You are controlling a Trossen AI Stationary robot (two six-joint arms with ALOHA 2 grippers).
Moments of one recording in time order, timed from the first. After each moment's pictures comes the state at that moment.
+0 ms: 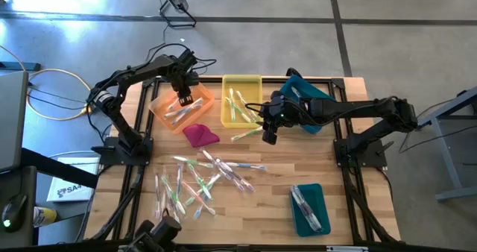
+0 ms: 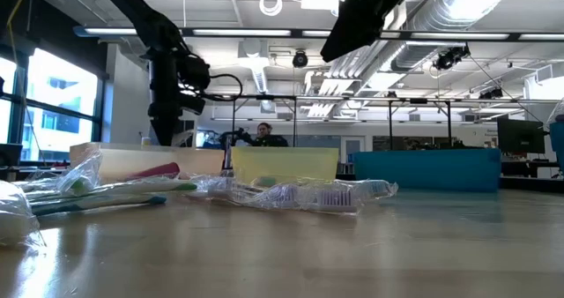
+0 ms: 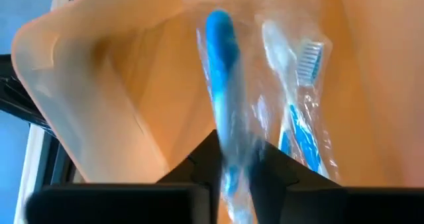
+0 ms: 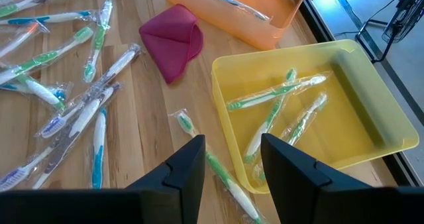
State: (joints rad) left arm 0.93 1.65 1.19 -0.89 -0.02 0.55; right arm -0.09 1.43 1.19 -0.51 0.20 0.06
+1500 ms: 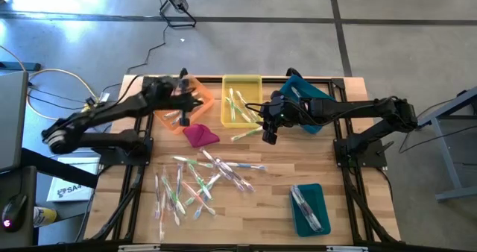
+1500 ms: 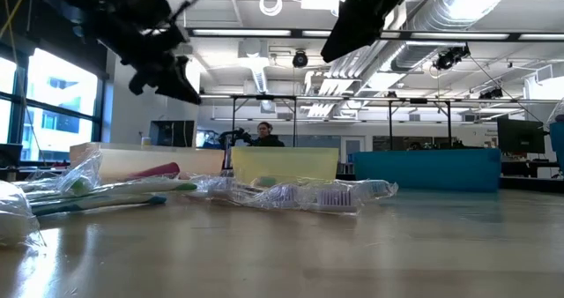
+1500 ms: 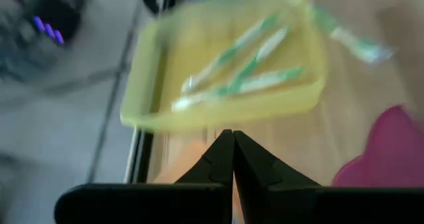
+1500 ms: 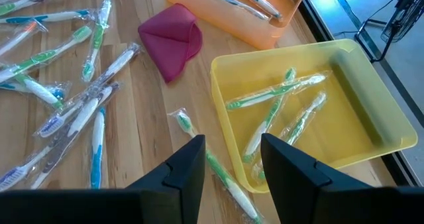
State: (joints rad) left arm 0.64 0.99 0.62 -0.16 0.19 0.73; right arm -0.09 1.43 1.19 -0.51 0.20 0.06
